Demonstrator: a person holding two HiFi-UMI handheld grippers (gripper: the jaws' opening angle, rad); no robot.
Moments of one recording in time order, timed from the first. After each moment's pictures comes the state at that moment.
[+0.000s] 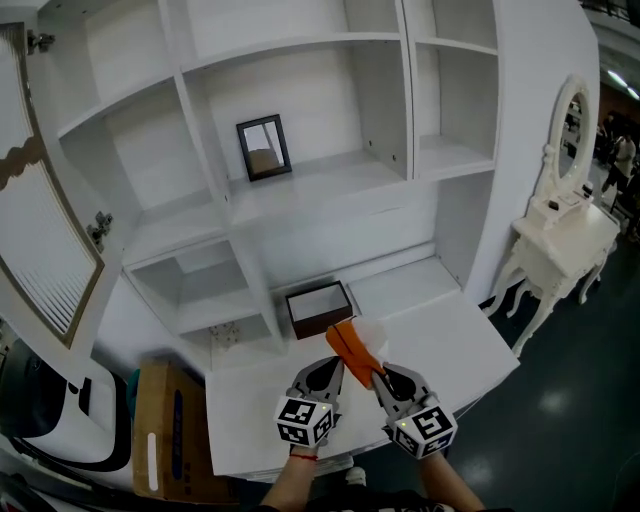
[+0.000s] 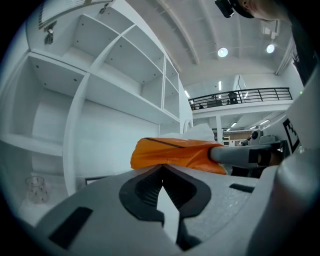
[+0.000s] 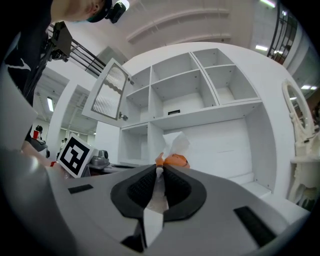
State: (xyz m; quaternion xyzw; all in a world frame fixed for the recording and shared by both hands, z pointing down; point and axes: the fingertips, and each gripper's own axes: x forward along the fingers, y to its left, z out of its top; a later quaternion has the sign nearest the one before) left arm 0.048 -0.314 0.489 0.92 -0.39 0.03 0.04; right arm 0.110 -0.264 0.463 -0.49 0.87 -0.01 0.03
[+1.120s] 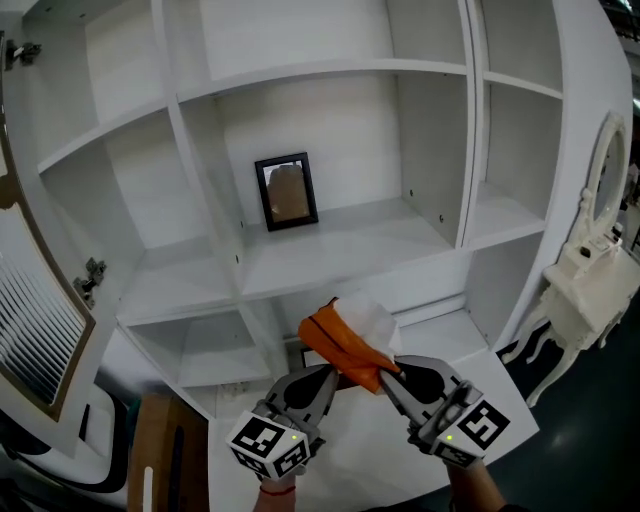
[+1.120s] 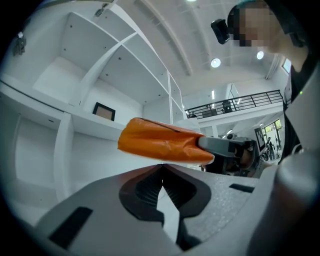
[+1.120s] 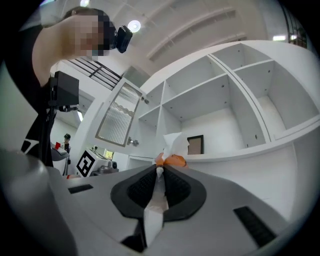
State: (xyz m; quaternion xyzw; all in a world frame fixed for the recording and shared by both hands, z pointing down) left arm 0.026 -0.407 0.330 0.93 -0.36 -0.03 0.00; right arm 0.088 -0.371 0.277 -0.33 0.94 0.07 0.10
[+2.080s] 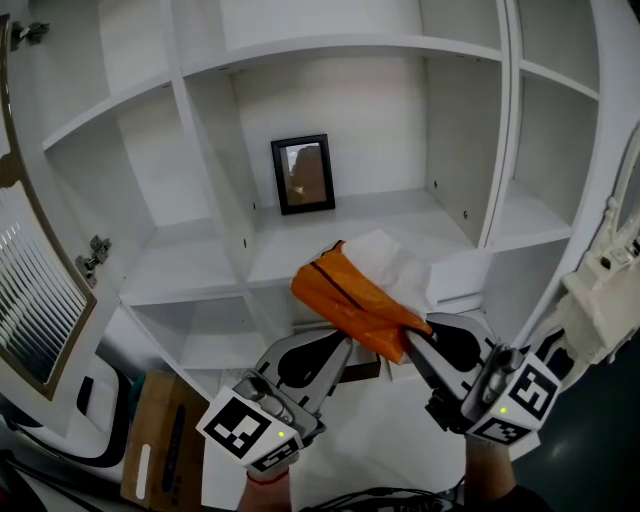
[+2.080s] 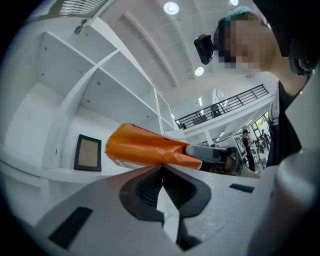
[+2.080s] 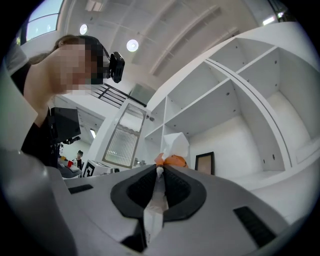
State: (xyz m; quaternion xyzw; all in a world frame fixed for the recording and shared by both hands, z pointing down) left arm 0.044 -0.401 0.234 0.93 -0.34 -0.07 -0.10; right arm 0.109 -0.389 0.202 -0.24 0.95 0.08 0.16
